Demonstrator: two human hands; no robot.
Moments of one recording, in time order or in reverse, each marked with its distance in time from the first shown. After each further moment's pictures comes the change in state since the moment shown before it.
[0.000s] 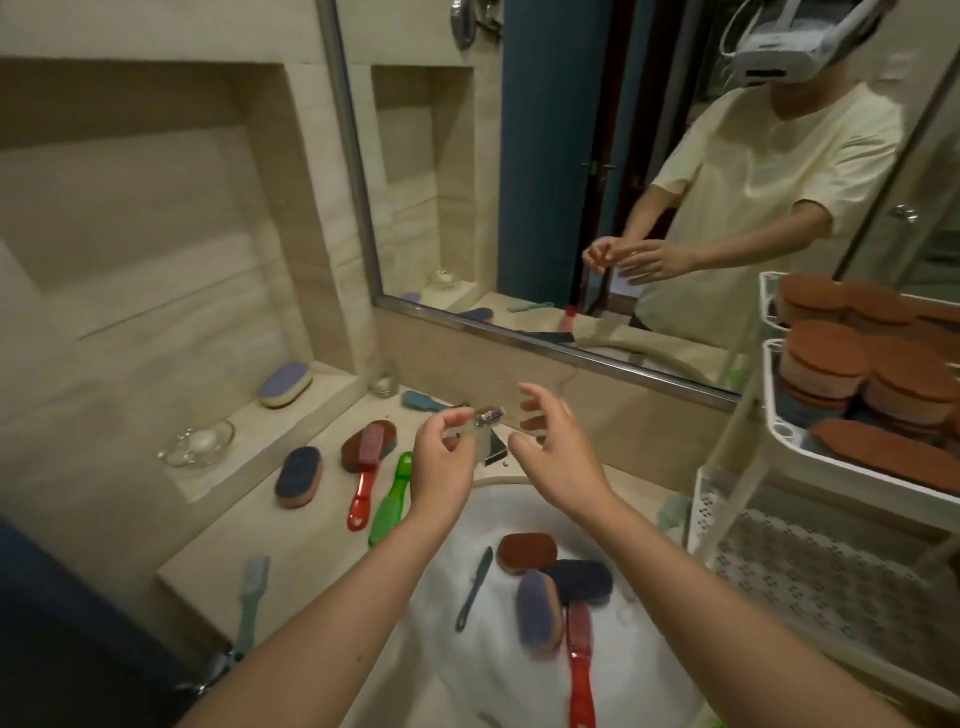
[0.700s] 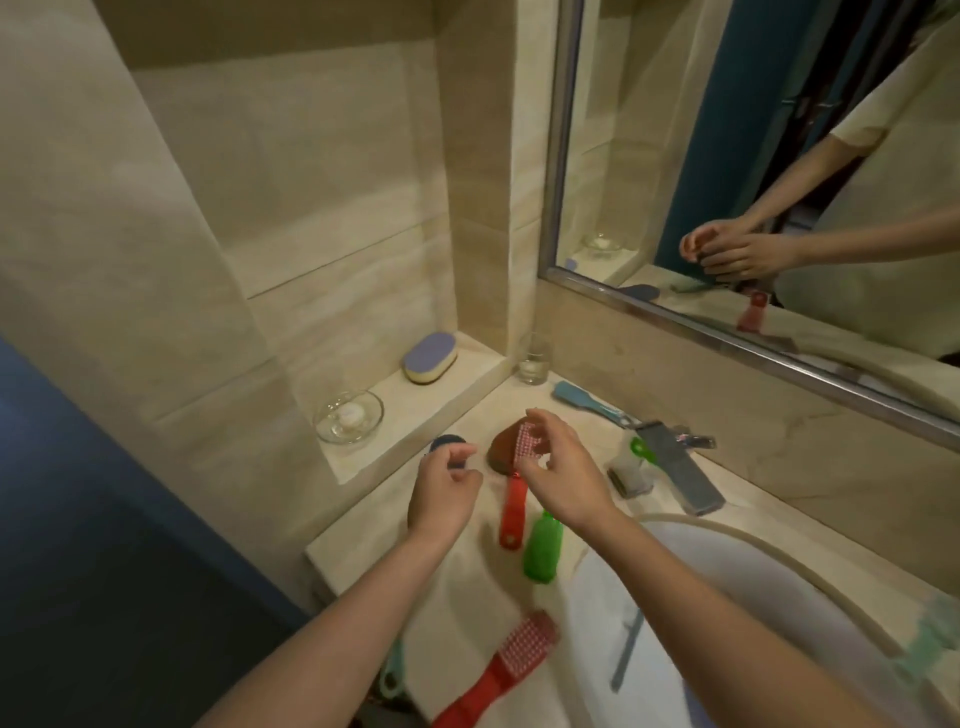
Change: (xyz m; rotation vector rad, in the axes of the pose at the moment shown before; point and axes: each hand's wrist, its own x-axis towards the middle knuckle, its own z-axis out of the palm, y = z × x) left_hand 0.119 -0.123 -0.191 0.244 0.084 -0.251; right_hand 0.091 -0.031 0.234 -0.006 -0.326 0.061
